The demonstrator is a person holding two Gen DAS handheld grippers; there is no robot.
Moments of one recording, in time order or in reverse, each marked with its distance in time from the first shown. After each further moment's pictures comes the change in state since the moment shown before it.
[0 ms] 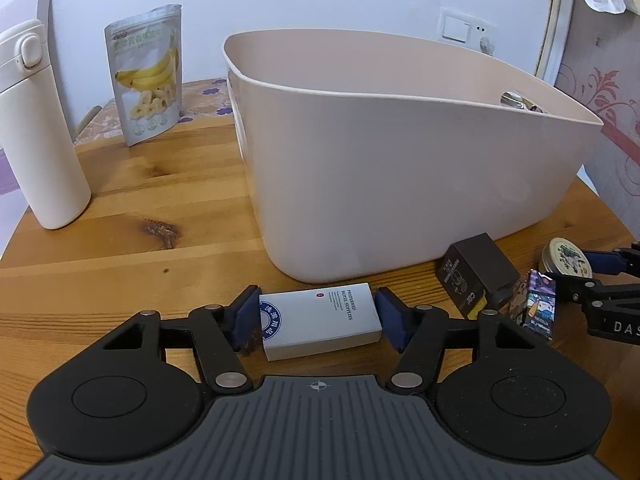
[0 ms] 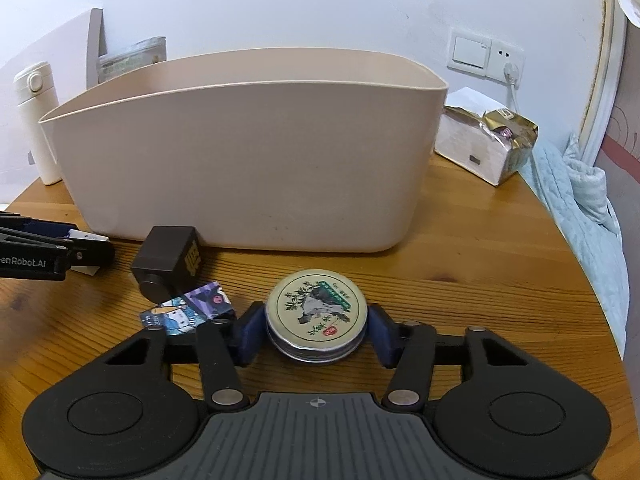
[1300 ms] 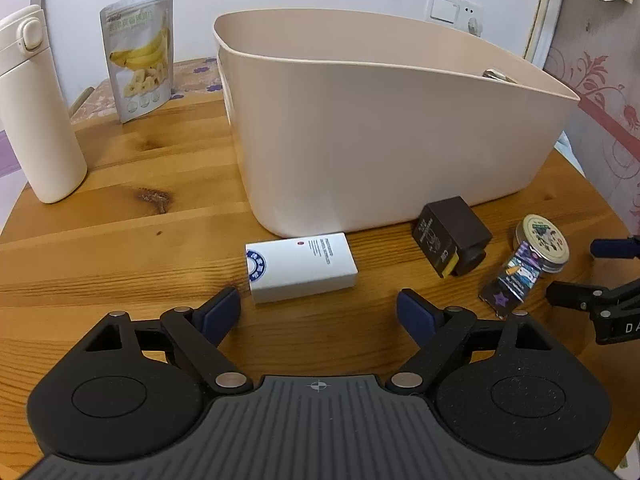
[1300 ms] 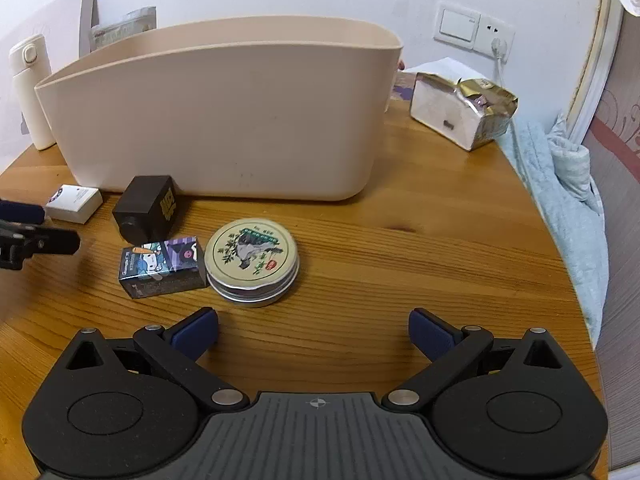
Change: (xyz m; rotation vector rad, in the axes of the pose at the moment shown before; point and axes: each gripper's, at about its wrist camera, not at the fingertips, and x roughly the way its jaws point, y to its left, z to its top) left arm -0.014 -0.008 -0.010 0.002 0.067 -0.029; right arm -0.015 -0.022 -0.014 -0.011 0.105 -0.010
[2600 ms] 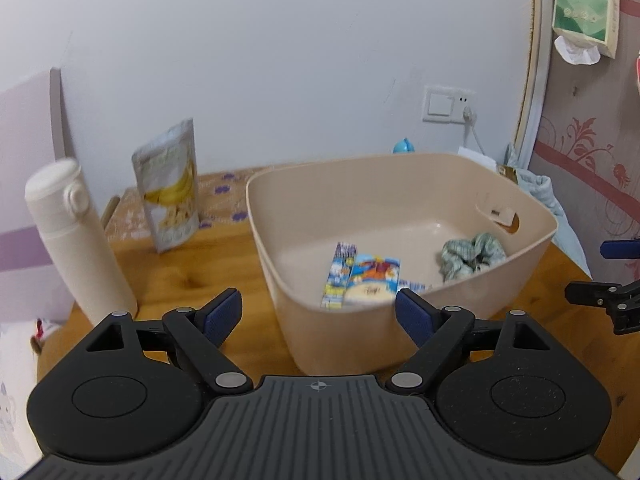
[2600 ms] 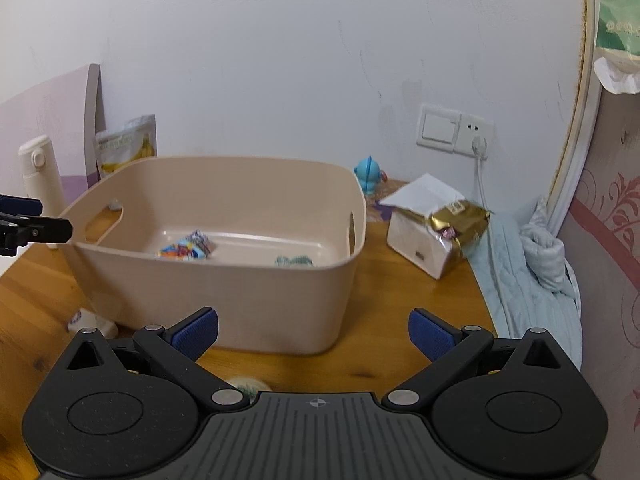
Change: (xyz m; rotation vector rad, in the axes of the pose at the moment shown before) left arm -0.070 0.006 0.065 0.041 -0.220 0.035; right arm -0.060 -0.020 0.062 -0.015 -0.212 -0.016
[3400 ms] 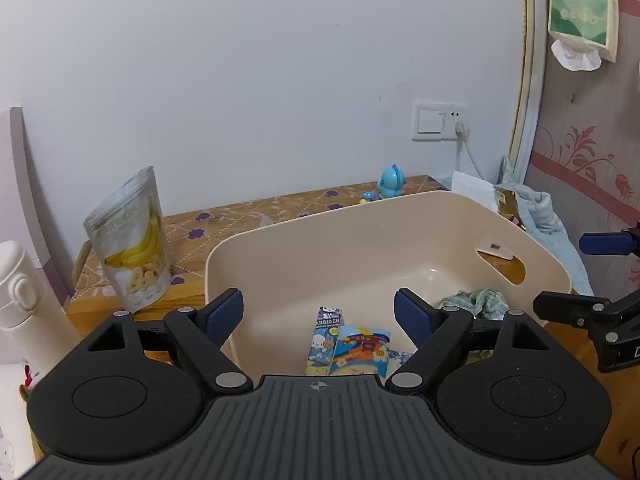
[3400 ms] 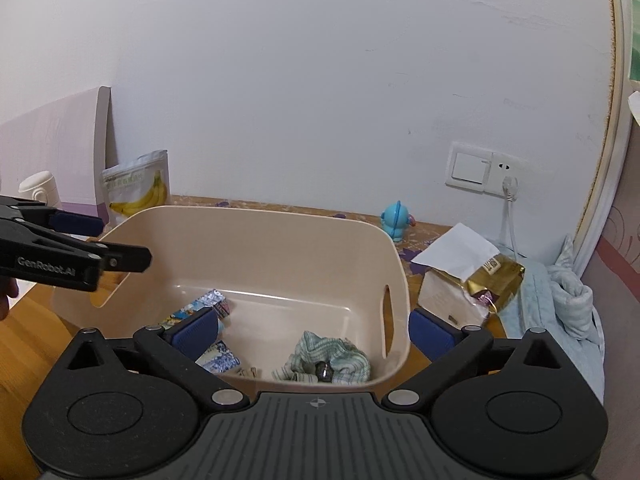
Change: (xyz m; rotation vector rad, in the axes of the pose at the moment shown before) left arm 0.042 -0.021 0.063 0.049 -0.036 -0.023; right arm 0.027 0.015 0.058 -0.022 -0.080 0.049
